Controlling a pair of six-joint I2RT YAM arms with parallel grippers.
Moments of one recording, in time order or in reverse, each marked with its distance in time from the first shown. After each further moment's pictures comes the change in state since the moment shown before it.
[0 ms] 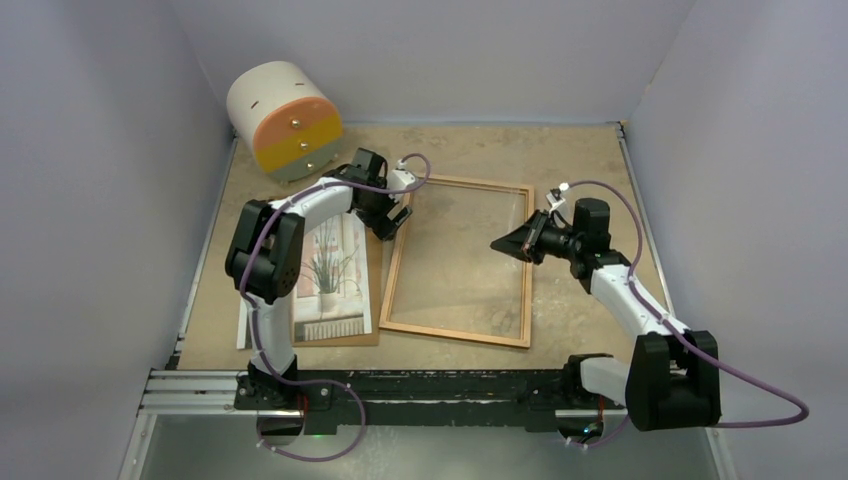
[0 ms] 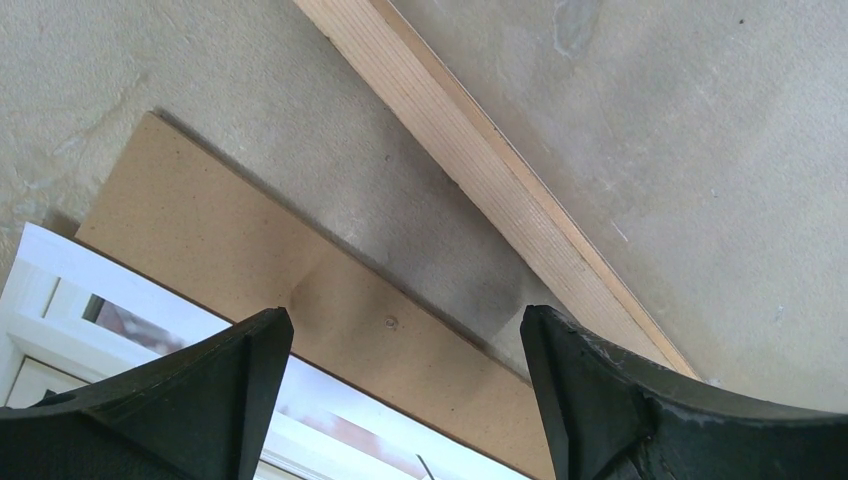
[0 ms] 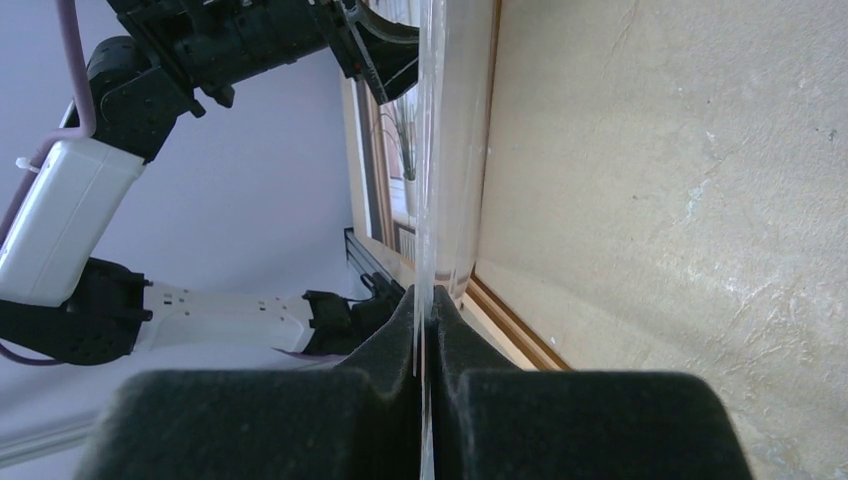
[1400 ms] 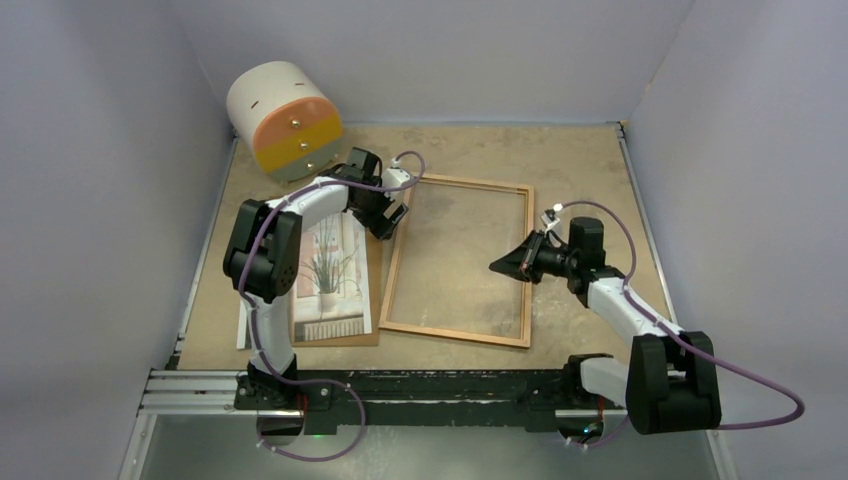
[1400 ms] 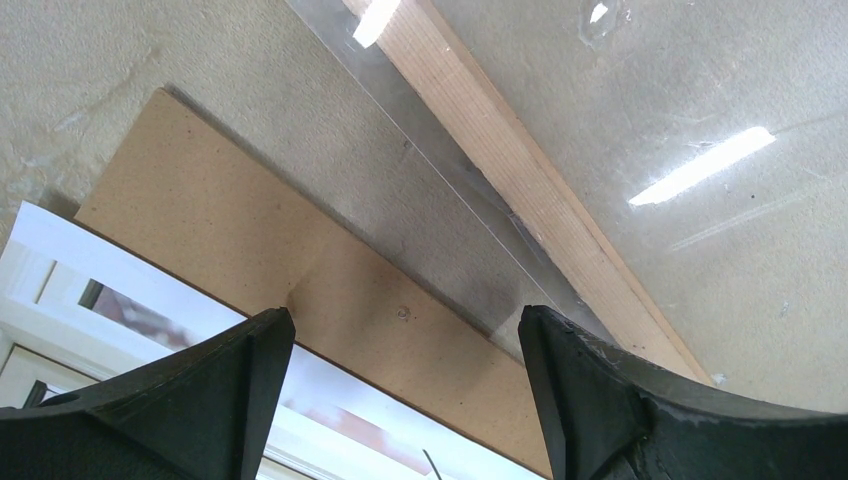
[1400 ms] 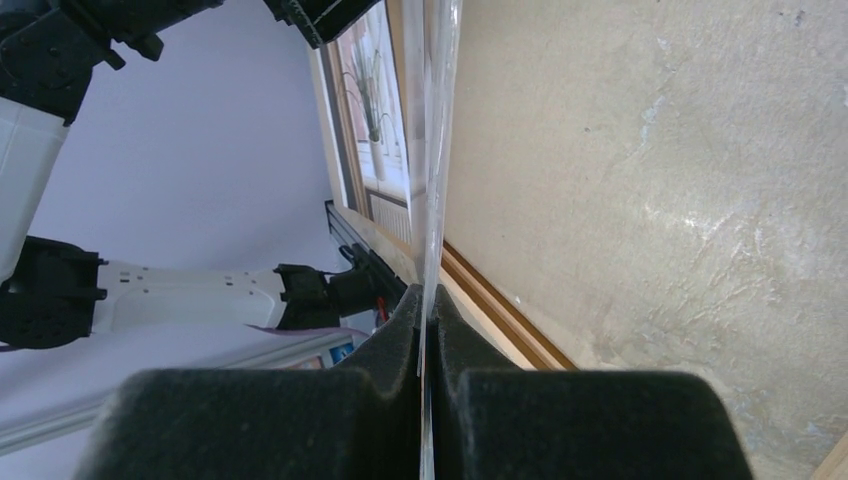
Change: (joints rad) left arm 0.028 0.000 -0.006 0.001 0.028 -0.018; right arm 0.000 -0.015 -0.134 0.036 -0.029 -0.024
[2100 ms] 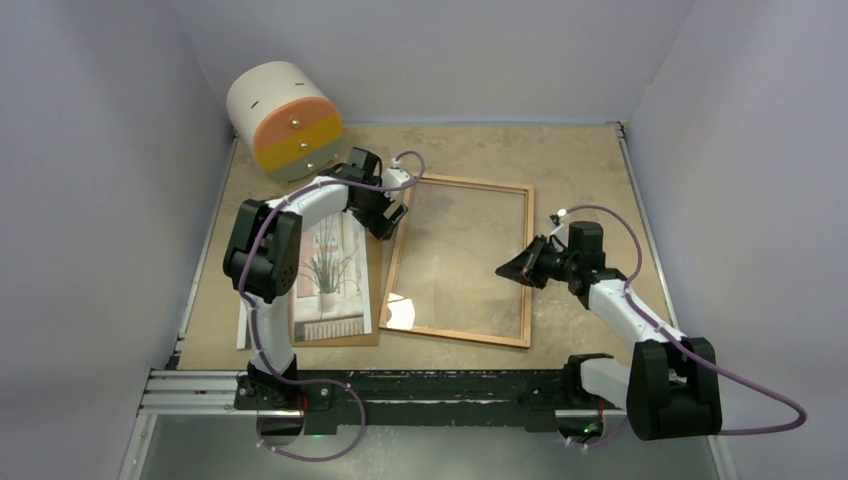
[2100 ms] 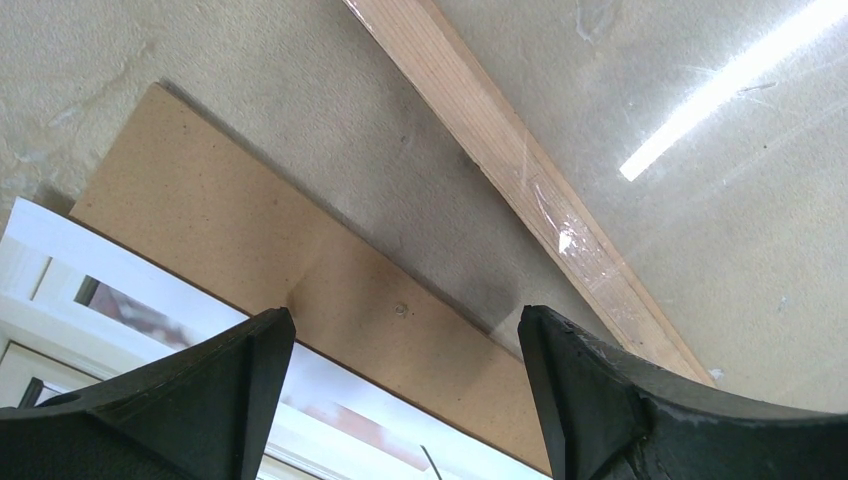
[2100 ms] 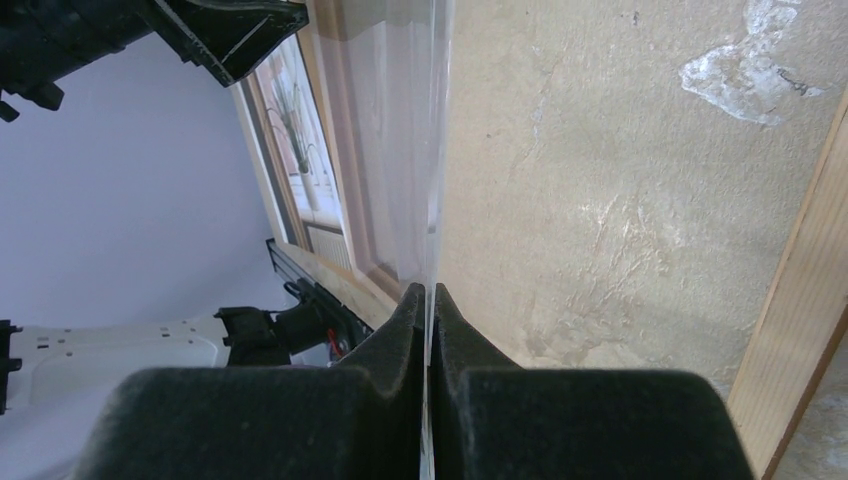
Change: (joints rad) left arm 0.000 0.000 0.001 -0.007 0.000 0.000; right arm 0.000 -0.031 0.000 -0.134 0.164 -0.077
